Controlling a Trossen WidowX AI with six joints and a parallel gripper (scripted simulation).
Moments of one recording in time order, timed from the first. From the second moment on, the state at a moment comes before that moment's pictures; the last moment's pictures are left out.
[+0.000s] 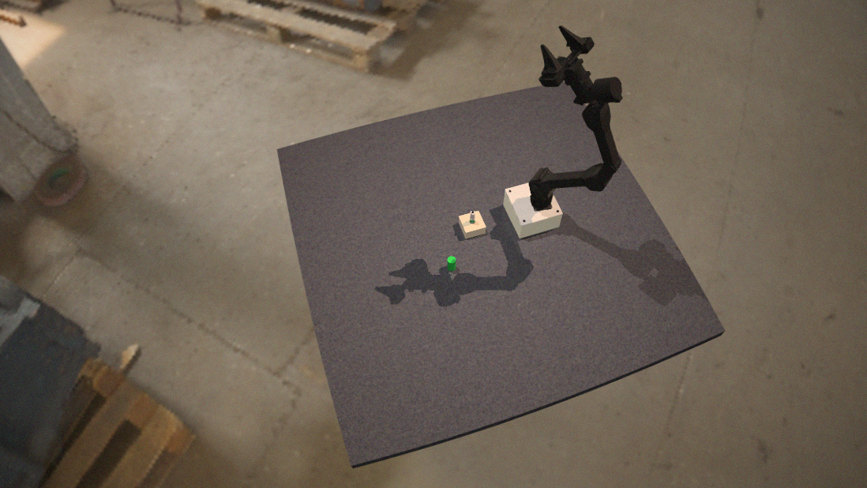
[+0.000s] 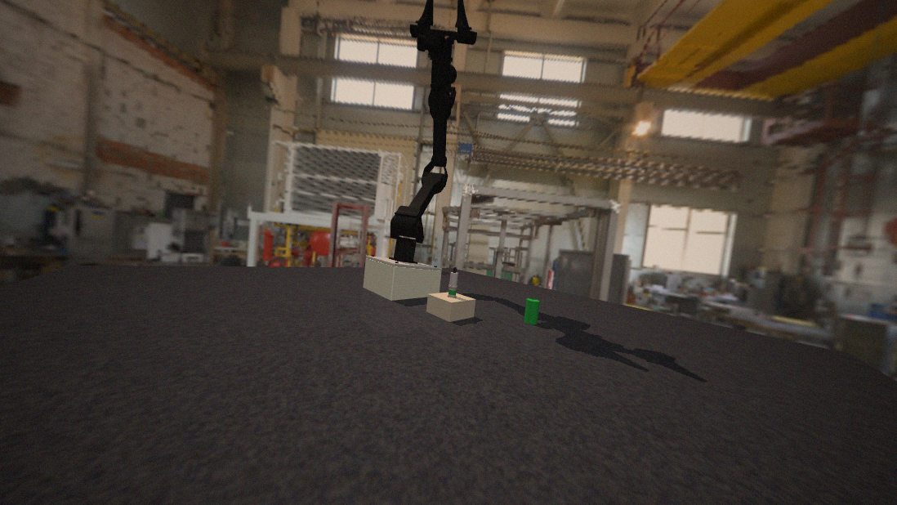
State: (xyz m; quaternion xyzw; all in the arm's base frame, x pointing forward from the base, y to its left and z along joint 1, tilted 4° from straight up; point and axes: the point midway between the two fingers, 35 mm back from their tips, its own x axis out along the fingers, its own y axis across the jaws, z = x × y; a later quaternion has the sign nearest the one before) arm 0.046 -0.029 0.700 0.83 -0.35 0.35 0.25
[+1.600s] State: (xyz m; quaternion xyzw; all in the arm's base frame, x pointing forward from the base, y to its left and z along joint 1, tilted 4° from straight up) arm 0.421 0.007 0.328 0.44 0.27 -0.12 0.85
